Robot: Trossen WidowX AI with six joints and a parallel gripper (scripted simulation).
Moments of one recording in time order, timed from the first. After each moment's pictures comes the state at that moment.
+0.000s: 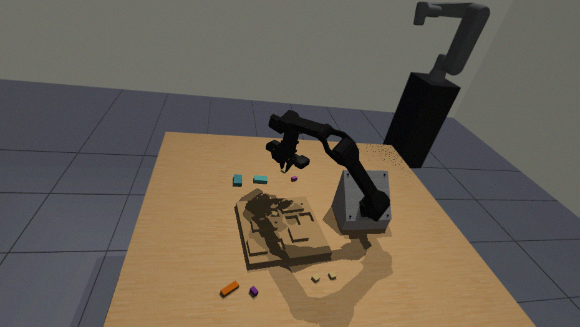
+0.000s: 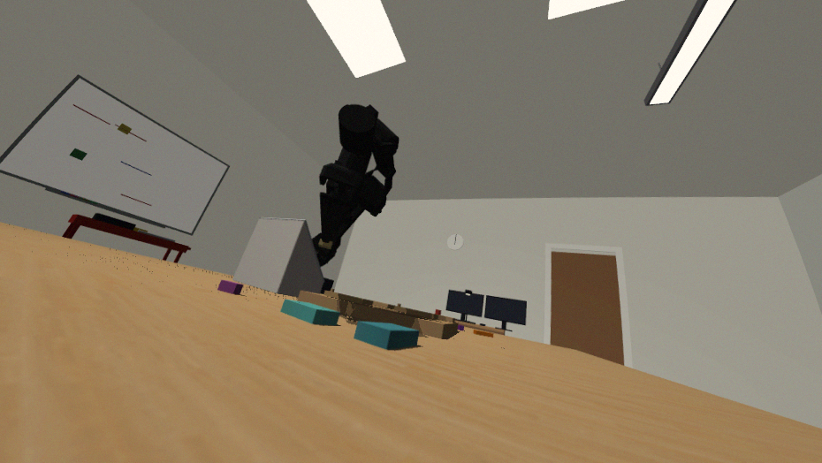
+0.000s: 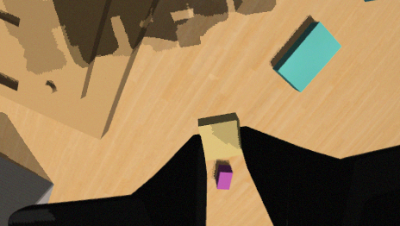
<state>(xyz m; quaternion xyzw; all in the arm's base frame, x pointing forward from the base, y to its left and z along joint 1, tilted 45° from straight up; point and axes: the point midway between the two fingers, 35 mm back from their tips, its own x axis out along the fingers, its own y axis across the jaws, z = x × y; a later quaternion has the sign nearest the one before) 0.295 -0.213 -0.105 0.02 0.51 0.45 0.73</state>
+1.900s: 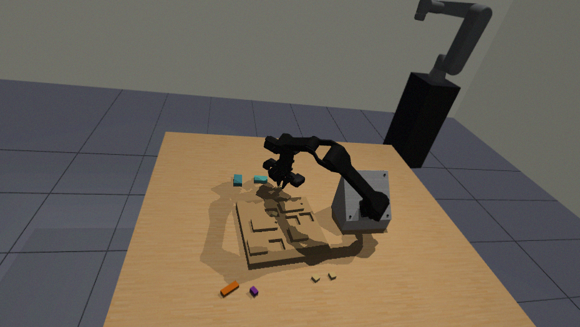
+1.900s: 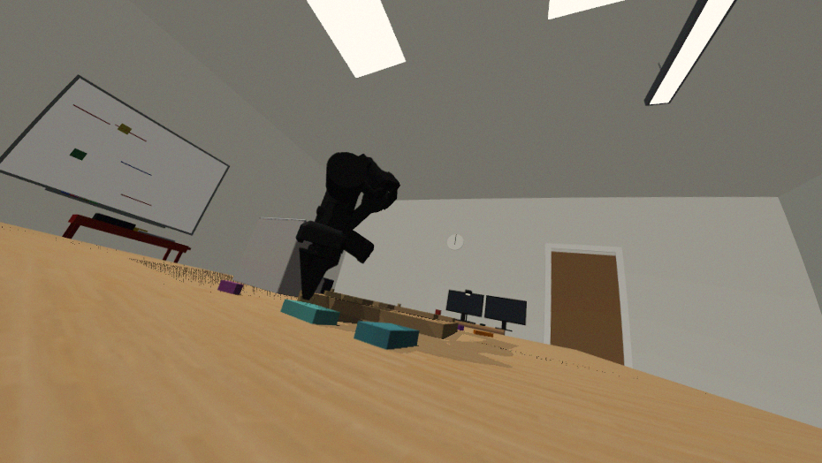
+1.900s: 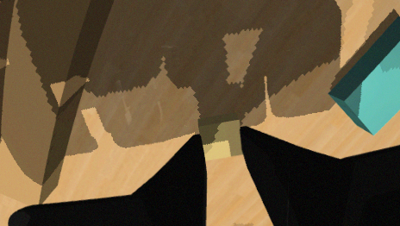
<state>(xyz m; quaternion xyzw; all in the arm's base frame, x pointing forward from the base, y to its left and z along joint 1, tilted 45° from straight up) 0.302 -0.149 -0.172 0.02 0.51 0.46 0.73</state>
